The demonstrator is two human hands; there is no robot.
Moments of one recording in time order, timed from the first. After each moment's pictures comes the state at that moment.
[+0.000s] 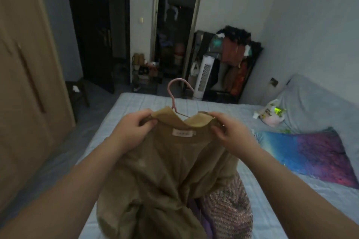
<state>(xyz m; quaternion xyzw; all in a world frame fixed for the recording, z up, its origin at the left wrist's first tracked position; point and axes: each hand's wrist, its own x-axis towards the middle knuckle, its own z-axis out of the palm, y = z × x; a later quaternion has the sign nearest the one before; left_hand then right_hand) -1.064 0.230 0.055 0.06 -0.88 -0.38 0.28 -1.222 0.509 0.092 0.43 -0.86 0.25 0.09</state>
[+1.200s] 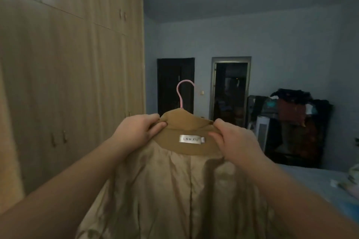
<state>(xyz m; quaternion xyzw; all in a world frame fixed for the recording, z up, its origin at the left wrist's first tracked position) -0.800 0.419 0.262 0.19 -0.91 0.08 0.37 -1.027 0.629 0.240 0.54 -0.73 0.27 0.31</state>
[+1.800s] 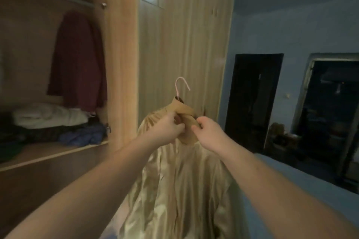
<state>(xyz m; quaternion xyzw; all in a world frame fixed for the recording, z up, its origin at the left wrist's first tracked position) -0.571 0.383 0.232 0.47 -0.76 -0.21 0.40 -0.732 0.424 0.232 0.68 -0.62 0.37 -0.09</state>
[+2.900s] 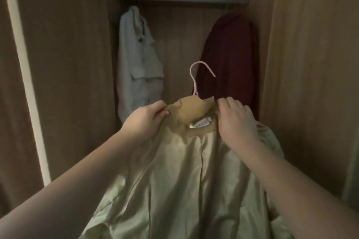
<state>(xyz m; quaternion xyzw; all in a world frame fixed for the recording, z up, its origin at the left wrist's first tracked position) 0.019 0.192 0.255 0.62 -0.65 0.22 0.38 -0.223 0.066 0.248 0.78 -0.33 0.45 0.27</state>
